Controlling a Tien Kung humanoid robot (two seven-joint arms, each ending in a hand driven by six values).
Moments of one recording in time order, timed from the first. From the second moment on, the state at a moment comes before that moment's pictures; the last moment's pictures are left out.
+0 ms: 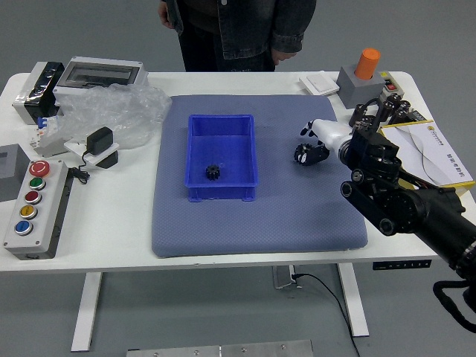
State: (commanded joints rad) left arm -0.06 0.08 -1.41 -0.18 1.19 -0.08 0.14; right arm 0.79 -0.17 0.76 0.80 -1.91 0.08 -0.30
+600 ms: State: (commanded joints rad) left arm -0.06 0.08 -1.41 -0.18 1.19 -0.08 0.14; right arm 0.78 -0.15 0.75 0.76 -1.90 0.08 -0.31
